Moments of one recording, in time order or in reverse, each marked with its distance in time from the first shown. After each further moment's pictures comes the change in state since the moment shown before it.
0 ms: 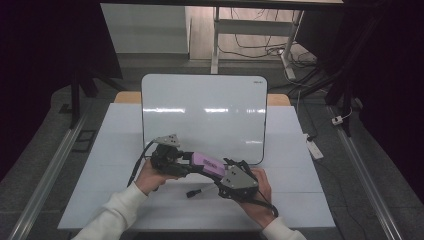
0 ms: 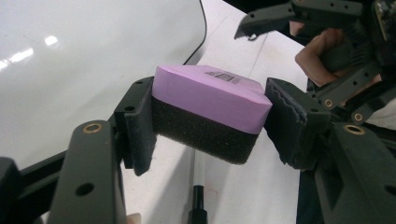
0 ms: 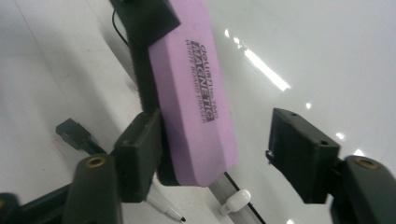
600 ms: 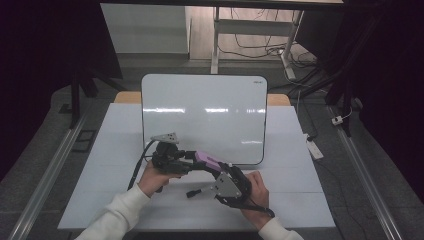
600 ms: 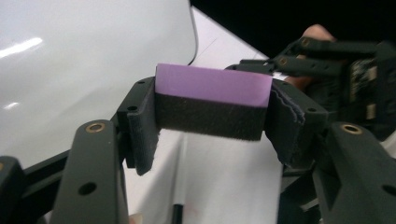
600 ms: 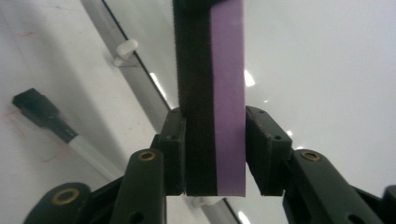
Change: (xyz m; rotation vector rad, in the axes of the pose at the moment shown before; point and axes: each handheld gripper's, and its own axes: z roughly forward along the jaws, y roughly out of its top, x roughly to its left) left arm 0.001 0.001 0.000 -0.092 -0.069 -0.085; right arm 0.019 0.005 0.007 0.078 -0.128 -0.180
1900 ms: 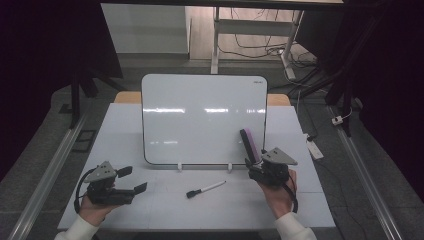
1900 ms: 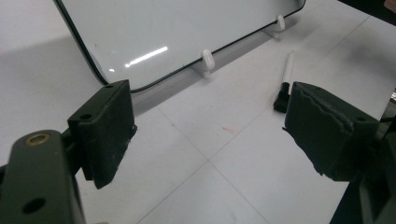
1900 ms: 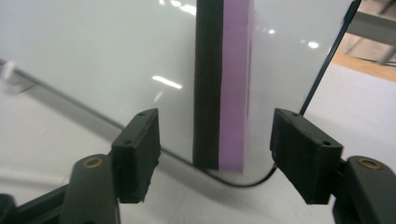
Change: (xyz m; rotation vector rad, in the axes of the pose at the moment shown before) left arm -0.010 -0.115 -0.122 -0.040 0.450 0.044; right arm -0.083 -0.079 -0.008 0.079 -0.002 0.642
